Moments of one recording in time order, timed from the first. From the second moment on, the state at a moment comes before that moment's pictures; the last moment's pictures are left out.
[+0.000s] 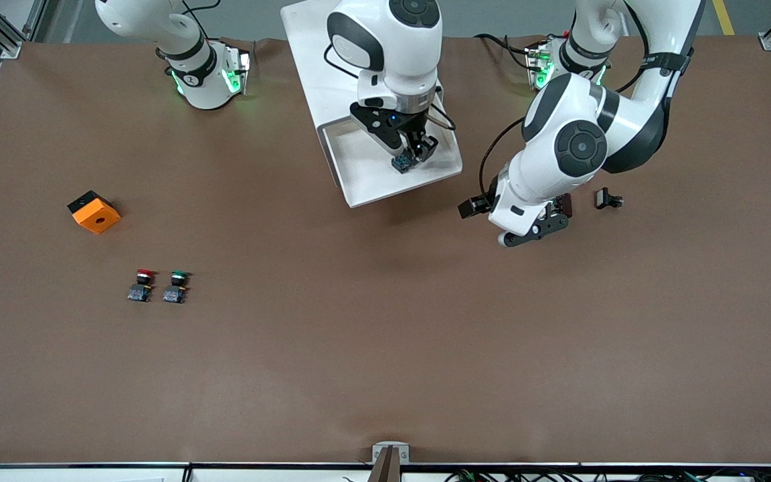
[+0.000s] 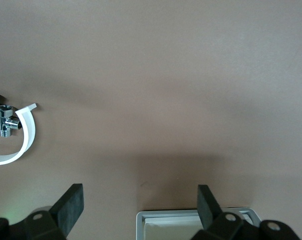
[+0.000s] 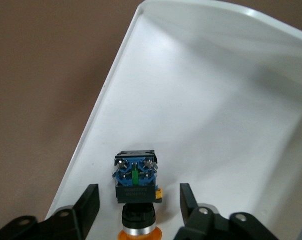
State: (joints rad) left arm -0.47 0.24 -0.04 -1.85 -0.23 1.95 -0.75; right arm 1.00 0.41 -0.01 -1.51 -0.04 1.94 1.81
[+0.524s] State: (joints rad) left arm -0.47 0.28 -0.13 -1.86 -0.23 2.03 -0.83; right arm 0.92 0.40 -0.03 -1.38 -0.04 1.74 1.56
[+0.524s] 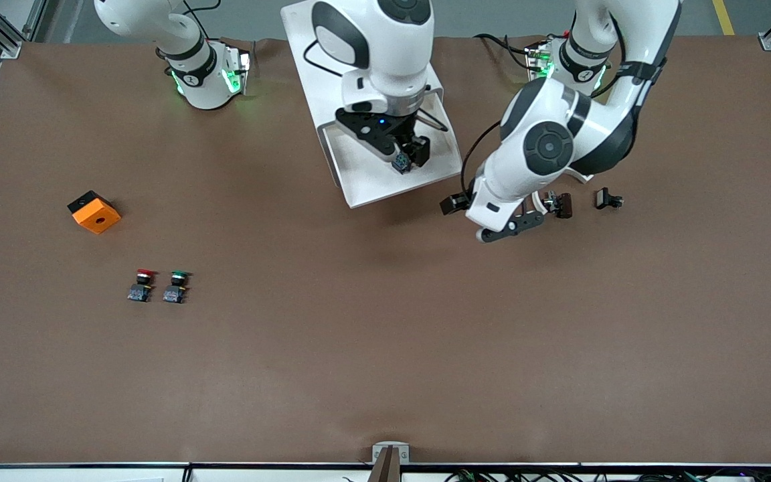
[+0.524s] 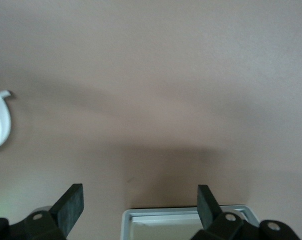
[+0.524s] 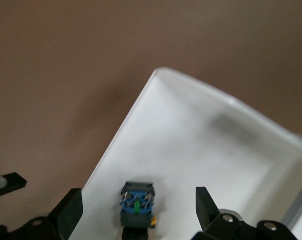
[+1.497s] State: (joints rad) left arm -0.61 0.36 -0.18 -1.86 -0.29 2.08 -1.02; right arm 0.25 0.19 -0.05 -1.32 0.02 1.35 0.29
